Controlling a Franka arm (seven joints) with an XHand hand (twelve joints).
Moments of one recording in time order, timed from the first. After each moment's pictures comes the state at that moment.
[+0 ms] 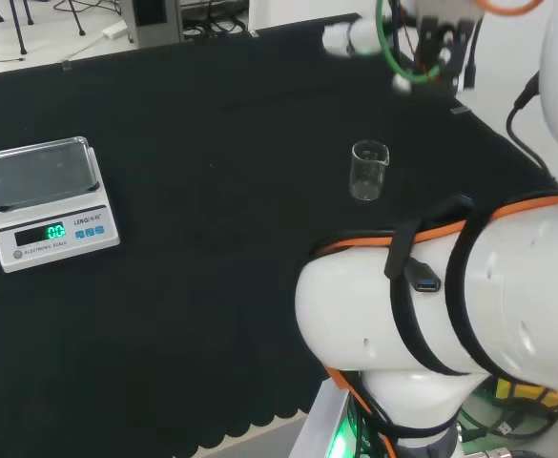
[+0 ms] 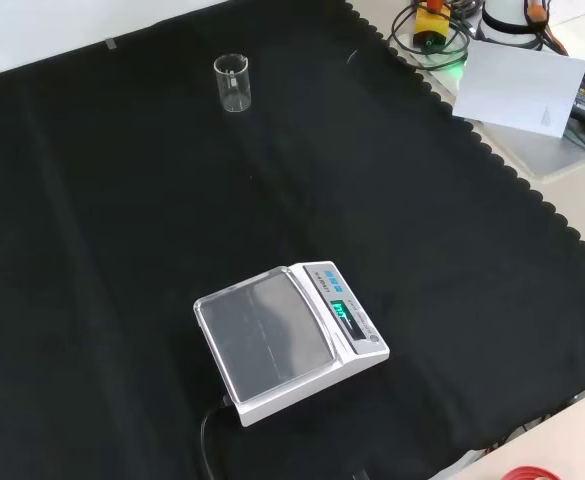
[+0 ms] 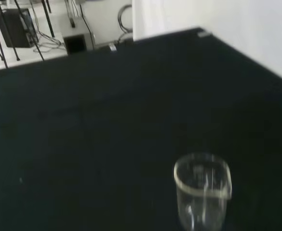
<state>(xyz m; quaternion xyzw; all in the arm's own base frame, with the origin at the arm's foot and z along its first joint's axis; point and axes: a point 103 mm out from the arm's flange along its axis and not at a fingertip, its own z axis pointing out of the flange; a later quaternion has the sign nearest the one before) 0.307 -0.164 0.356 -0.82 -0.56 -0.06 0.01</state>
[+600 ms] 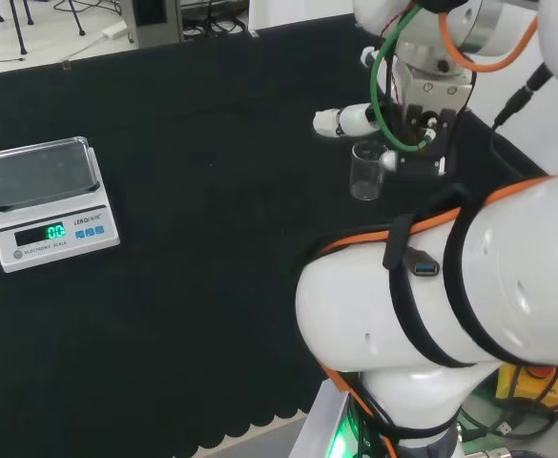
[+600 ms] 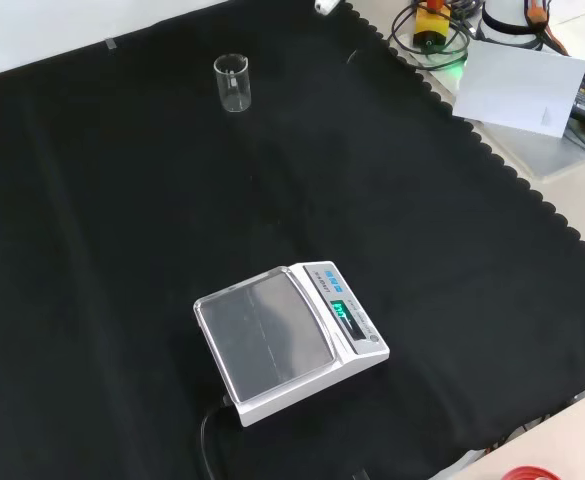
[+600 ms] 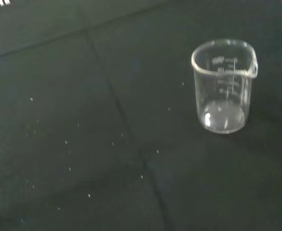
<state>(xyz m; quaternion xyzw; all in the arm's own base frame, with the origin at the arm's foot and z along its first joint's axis) 0.285 -0.143 0.262 -0.82 -0.56 -0.05 0.08</state>
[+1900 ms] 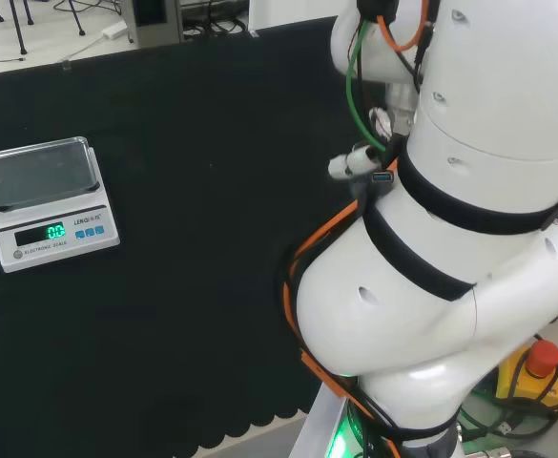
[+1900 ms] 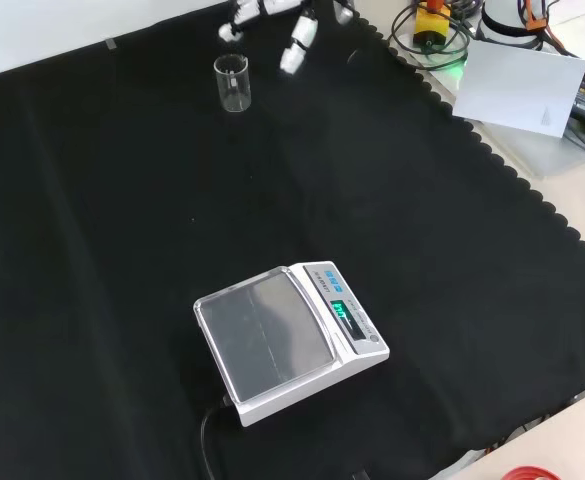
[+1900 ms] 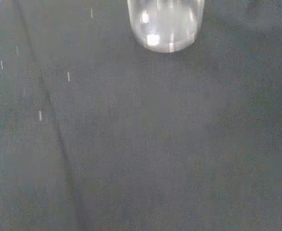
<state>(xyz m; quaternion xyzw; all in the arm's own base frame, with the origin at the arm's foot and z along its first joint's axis) 0.336 -0.195 0.162 -0.84 -0.53 0.05 0.12</state>
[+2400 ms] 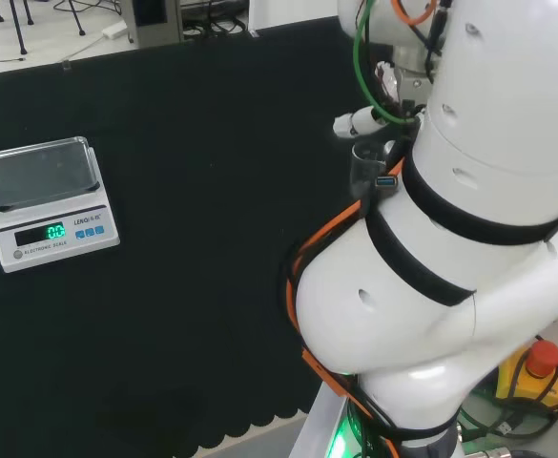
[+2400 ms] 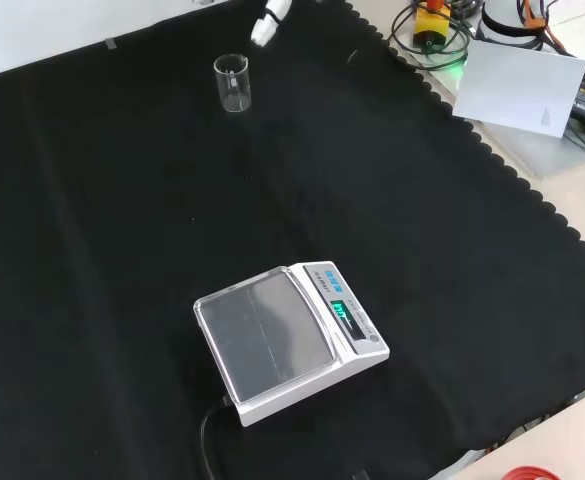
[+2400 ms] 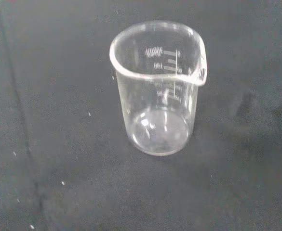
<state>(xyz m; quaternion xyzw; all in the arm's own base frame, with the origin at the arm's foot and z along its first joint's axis) 0.368 -0.216 0.199 -0.85 -0.53 0.03 0.08</state>
